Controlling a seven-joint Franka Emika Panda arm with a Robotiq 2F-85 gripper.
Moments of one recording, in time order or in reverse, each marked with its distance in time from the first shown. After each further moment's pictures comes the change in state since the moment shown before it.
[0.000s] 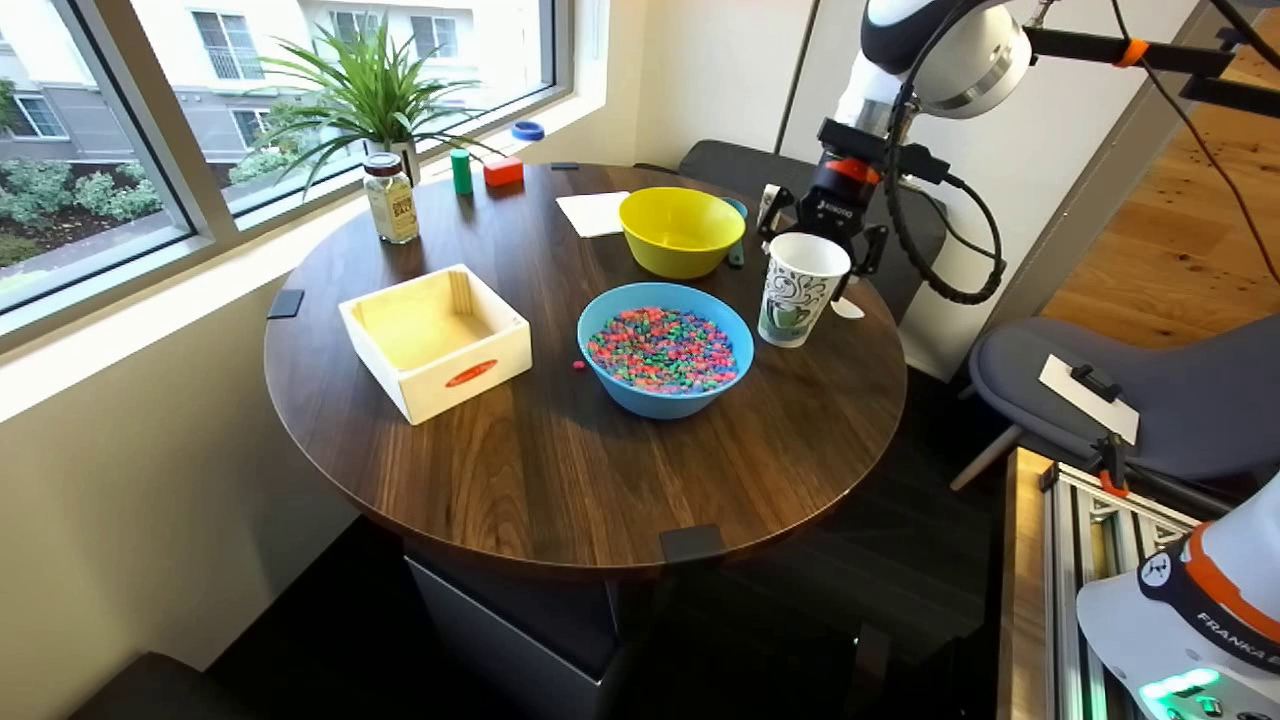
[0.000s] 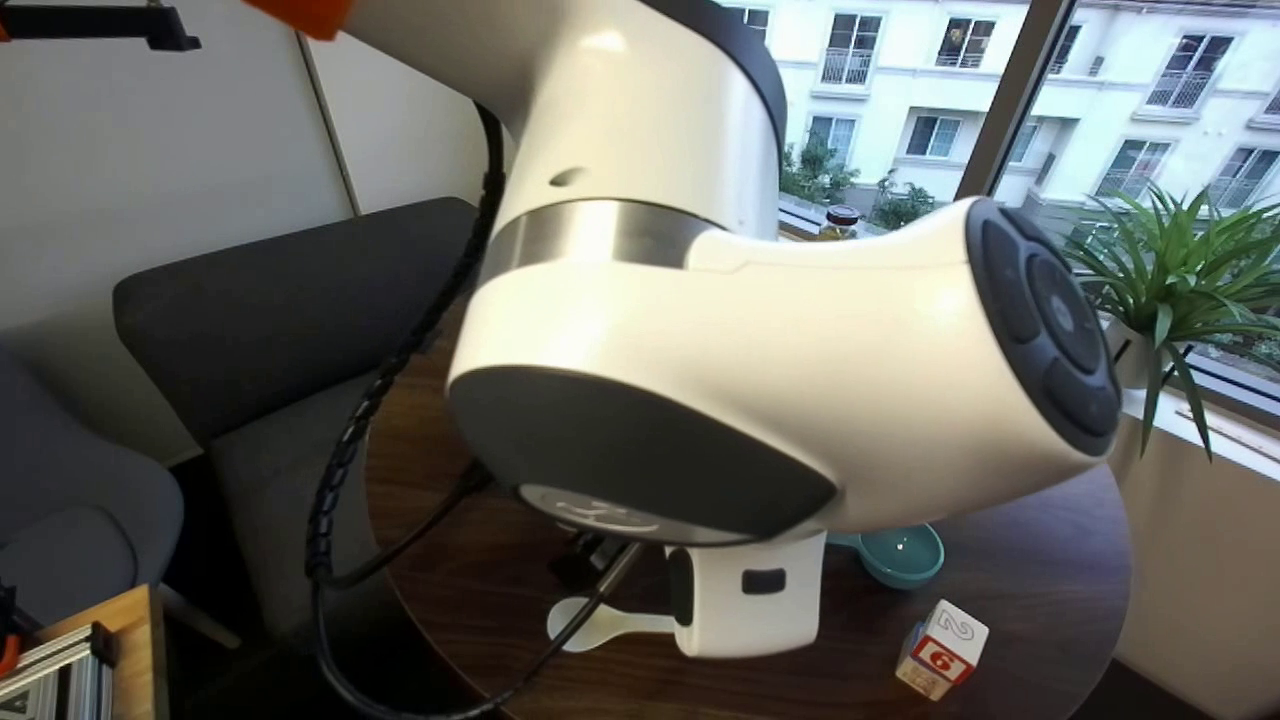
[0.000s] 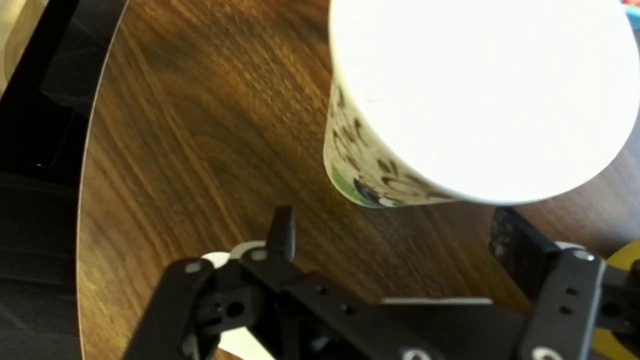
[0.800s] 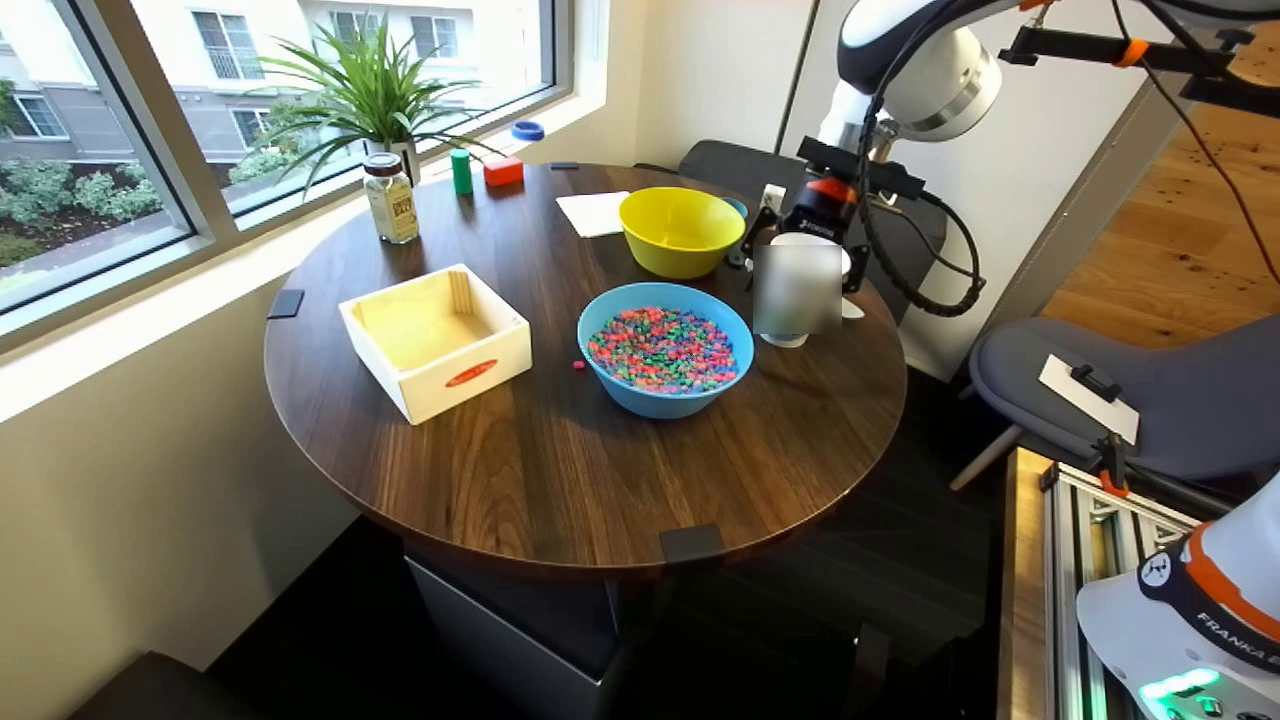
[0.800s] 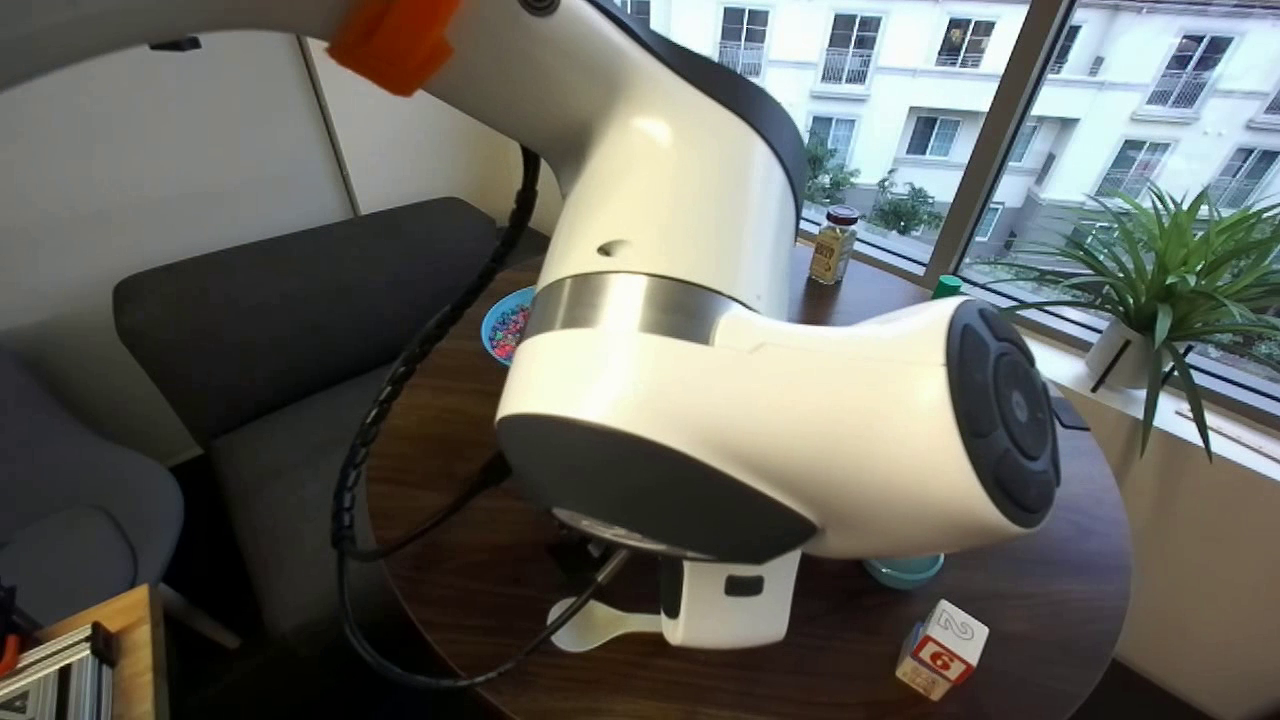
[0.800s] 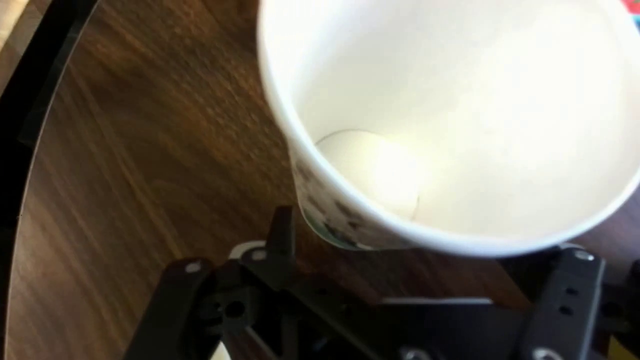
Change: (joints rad) arm 0.004 0.065 0.010 0.014 0.099 -0.016 0.004
